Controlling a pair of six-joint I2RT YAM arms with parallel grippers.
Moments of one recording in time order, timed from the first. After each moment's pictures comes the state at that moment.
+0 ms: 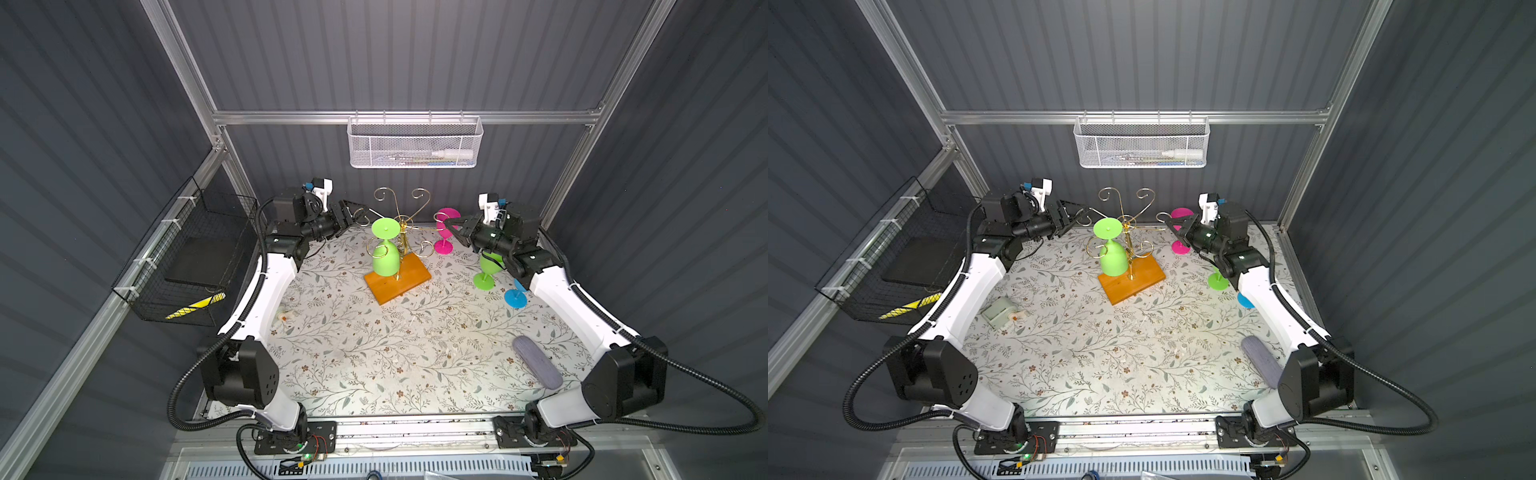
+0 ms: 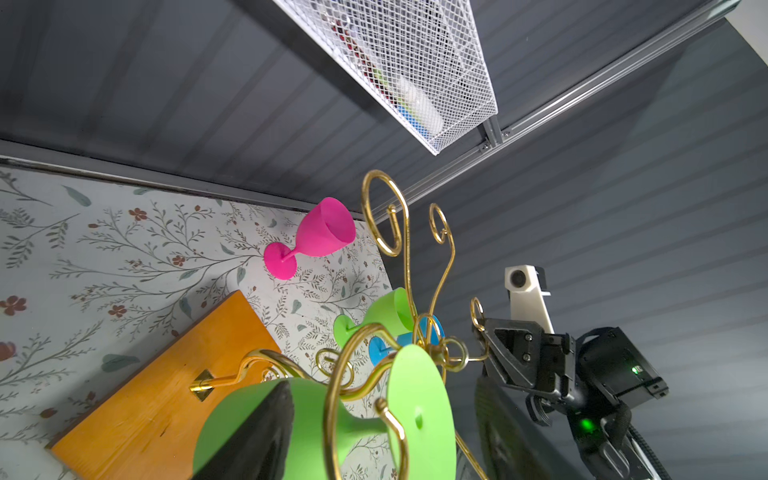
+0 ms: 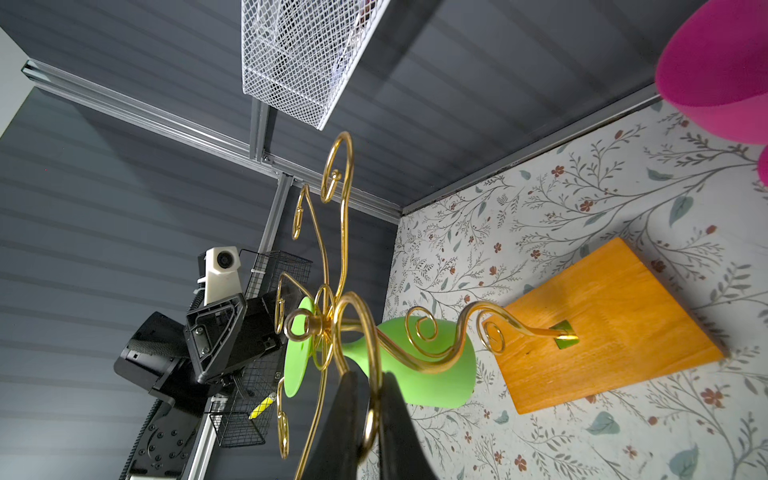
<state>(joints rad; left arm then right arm) -0.15 1.57 1.52 -0.22 0.77 -0.73 0.28 1.48 1.31 -0.03 -0.55 0.99</state>
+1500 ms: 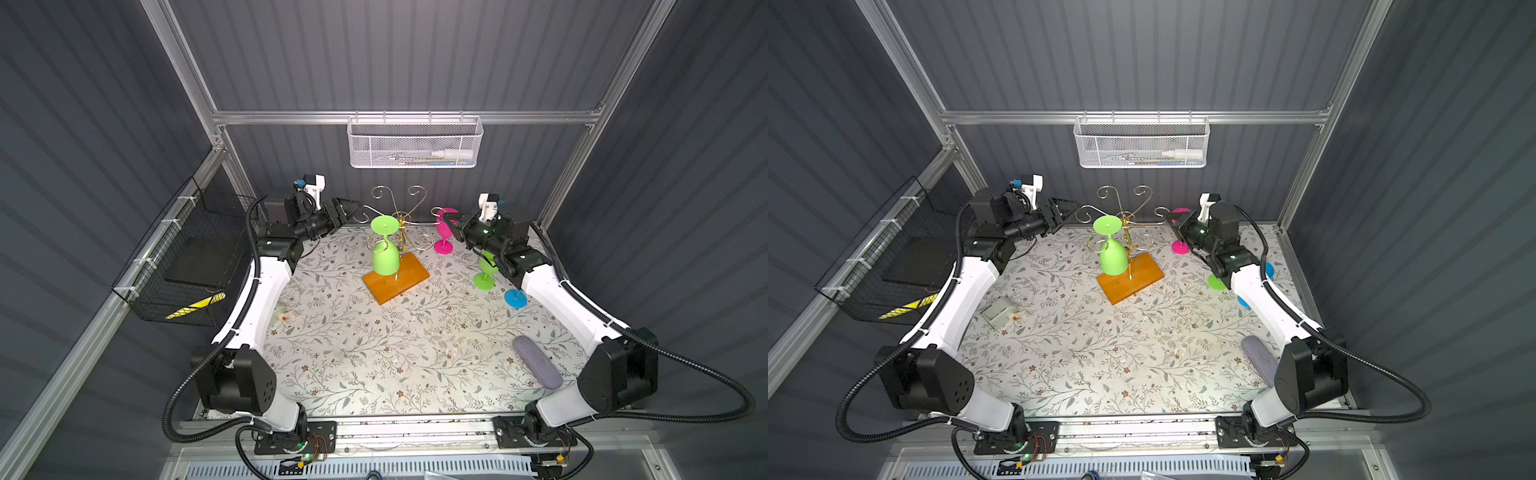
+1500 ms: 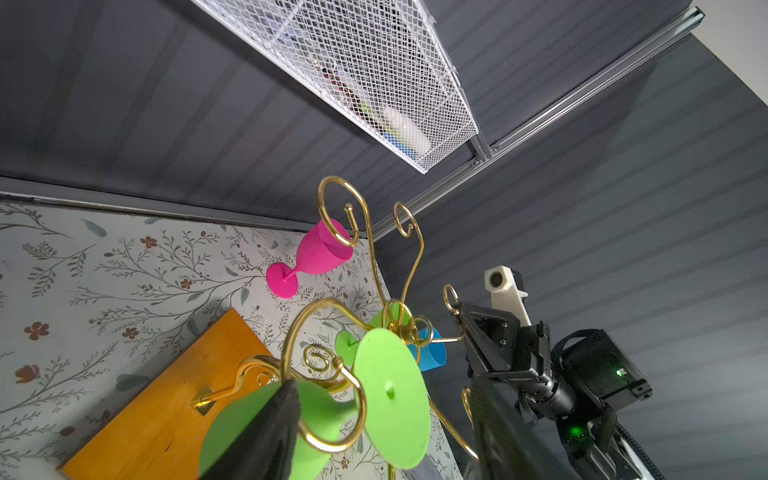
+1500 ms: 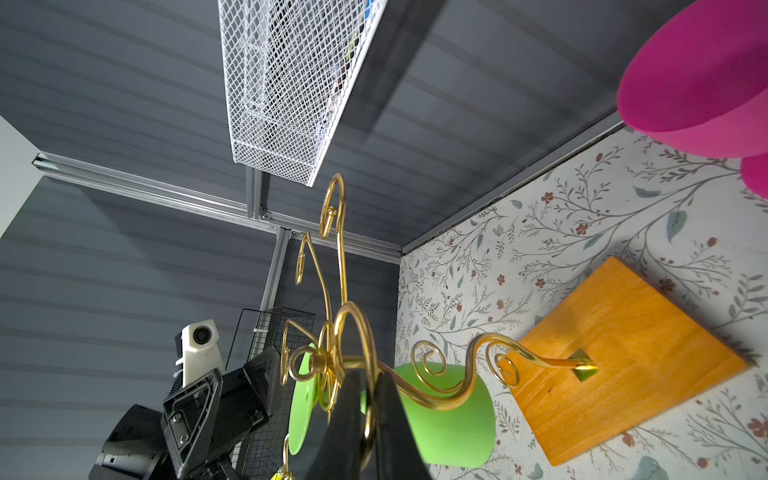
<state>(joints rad) -0.12 1.51 1.50 -0.20 0.78 -0.73 0.33 1.53 1.32 0.05 -0.36 1.12</state>
